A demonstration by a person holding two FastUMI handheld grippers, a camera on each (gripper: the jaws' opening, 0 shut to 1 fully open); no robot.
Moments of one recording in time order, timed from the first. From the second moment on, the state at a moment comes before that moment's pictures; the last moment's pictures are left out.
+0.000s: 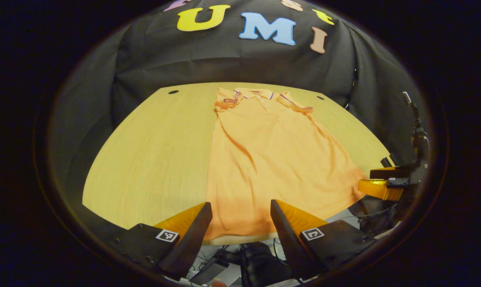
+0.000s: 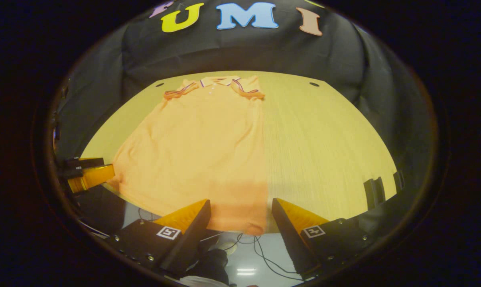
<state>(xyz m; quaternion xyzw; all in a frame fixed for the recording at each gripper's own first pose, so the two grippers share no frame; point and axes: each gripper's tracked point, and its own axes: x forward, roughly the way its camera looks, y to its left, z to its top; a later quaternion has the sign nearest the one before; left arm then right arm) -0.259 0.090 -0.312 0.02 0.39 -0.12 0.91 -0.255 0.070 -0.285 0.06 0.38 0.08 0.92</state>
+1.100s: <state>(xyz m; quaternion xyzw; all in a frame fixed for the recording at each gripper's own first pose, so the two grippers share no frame) -0.257 0.085 -0.342 0.05 0.38 -0.10 0.92 -0.257 0.081 -0.307 0.13 0.39 0.08 0.91</state>
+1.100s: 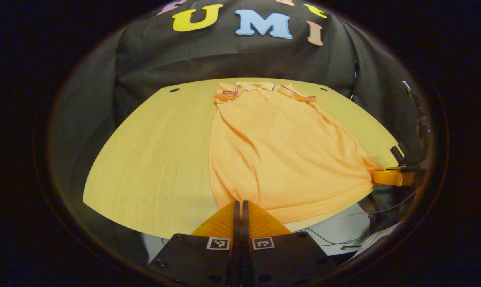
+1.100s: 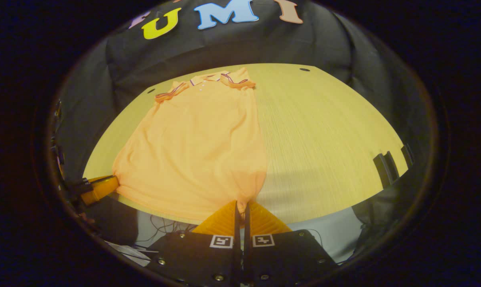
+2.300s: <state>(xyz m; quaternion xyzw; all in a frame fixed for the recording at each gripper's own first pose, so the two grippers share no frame) -0.076 0.046 -0.190 0.00 0.26 -0.07 0.96 -0.079 0.051 -0.116 0.11 0.22 0.12 0.96</state>
